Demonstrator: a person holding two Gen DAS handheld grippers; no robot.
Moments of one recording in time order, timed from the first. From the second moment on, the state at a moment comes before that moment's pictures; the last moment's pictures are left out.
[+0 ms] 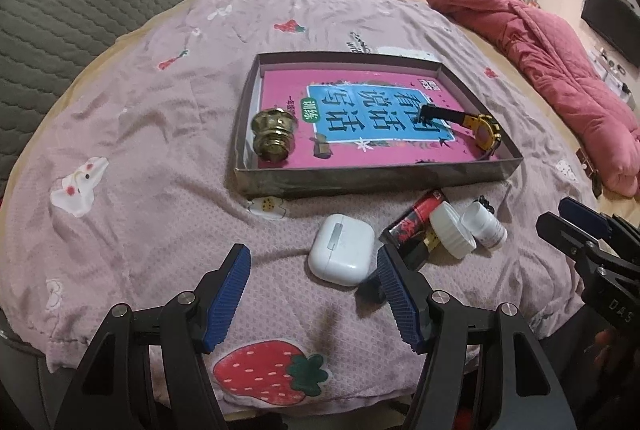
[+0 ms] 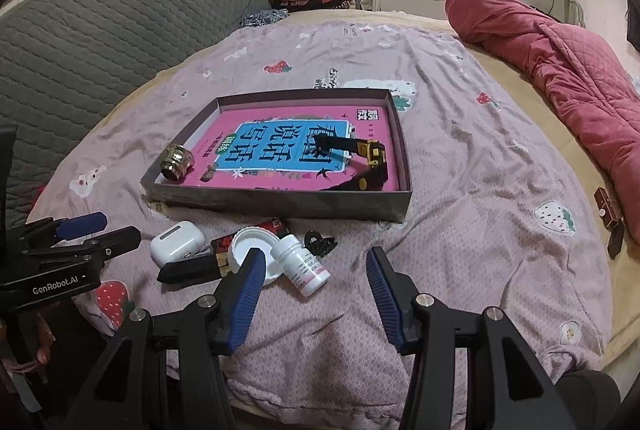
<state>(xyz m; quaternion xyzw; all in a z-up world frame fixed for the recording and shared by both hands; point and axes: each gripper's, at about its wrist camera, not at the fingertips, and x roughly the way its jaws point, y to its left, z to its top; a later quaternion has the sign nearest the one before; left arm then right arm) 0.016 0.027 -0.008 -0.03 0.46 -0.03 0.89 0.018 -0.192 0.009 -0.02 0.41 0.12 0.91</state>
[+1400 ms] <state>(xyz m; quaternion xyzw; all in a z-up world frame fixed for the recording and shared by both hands) 0.057 0.012 -0.054 -0.02 0.52 -0.03 0.85 0.046 -0.180 -0.040 -0.06 0.45 0.14 0.88</state>
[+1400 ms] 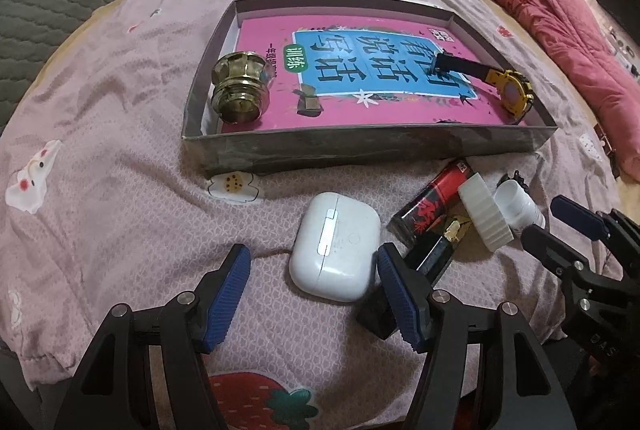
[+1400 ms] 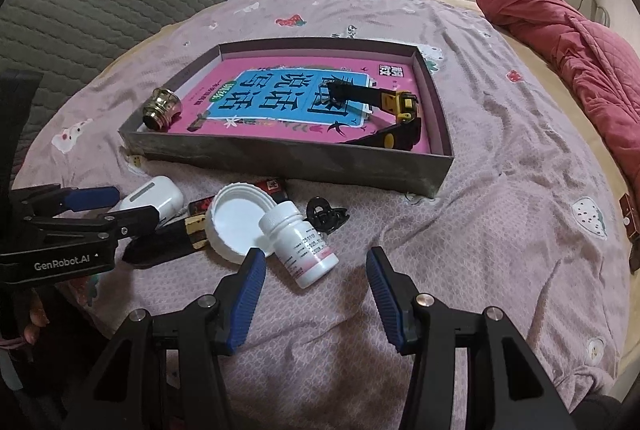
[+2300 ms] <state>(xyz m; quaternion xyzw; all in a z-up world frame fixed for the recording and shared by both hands) 0.068 0.008 -0.067 0.00 0.52 -0.04 0.85 0.061 -0.175 -0.051 -0.05 0.46 0.16 0.87</state>
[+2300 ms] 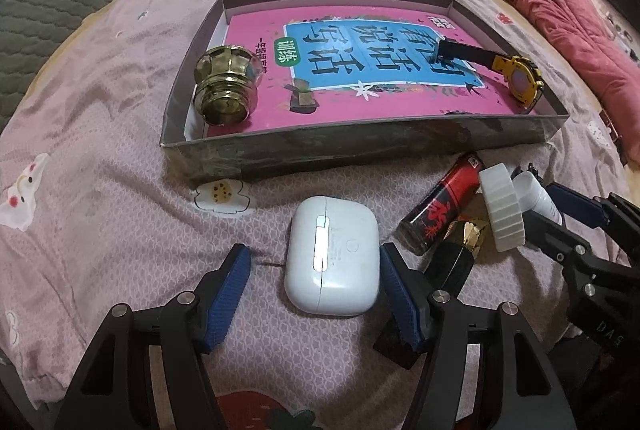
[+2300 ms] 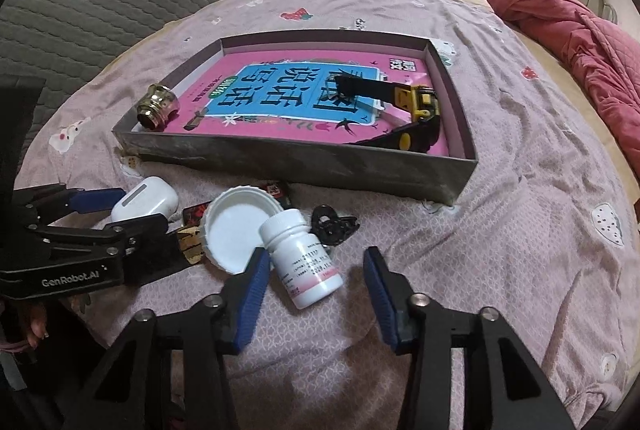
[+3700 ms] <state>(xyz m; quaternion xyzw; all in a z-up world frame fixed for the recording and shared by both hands) 0.047 0.015 -0.028 -0.01 0.46 -0.04 0.88 0.062 -0.205 -0.021 0.07 0.43 0.18 0.88</state>
